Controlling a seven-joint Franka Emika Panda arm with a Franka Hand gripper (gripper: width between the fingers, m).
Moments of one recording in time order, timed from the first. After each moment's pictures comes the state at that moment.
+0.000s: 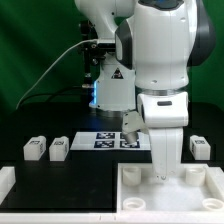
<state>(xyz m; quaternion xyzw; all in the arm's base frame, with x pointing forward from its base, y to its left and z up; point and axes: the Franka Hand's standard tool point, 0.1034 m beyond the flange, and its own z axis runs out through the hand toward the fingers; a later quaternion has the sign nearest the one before) 0.496 0.067 0.013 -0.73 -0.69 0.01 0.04</state>
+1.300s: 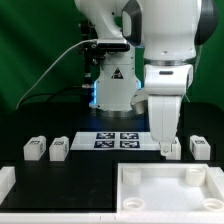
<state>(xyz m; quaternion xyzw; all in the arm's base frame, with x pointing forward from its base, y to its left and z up) 0.459 0.098 0.056 -0.84 -0.53 0.01 0.03</state>
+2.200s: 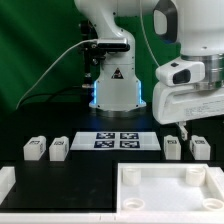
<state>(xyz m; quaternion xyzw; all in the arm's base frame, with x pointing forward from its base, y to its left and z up) 0.429 0.169 0.056 -0.99 -0.07 0.07 0.05</state>
